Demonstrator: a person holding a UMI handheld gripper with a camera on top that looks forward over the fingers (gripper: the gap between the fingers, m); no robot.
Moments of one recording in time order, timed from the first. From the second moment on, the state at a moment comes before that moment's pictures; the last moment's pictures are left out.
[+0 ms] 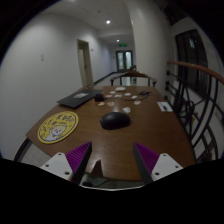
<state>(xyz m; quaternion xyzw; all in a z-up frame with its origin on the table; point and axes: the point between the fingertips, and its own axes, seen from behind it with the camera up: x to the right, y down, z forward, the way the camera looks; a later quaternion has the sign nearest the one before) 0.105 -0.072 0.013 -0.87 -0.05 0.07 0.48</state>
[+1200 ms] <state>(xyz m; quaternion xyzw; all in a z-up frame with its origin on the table) -0.078 0.028 0.184 -0.80 -0.01 0.10 0.59</state>
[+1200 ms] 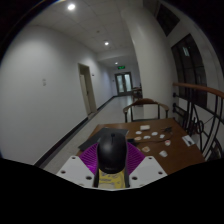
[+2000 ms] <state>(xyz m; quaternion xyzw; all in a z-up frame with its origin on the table) -0.133 -0.056 0.036 -0.86 -0.17 0.11 0.47</state>
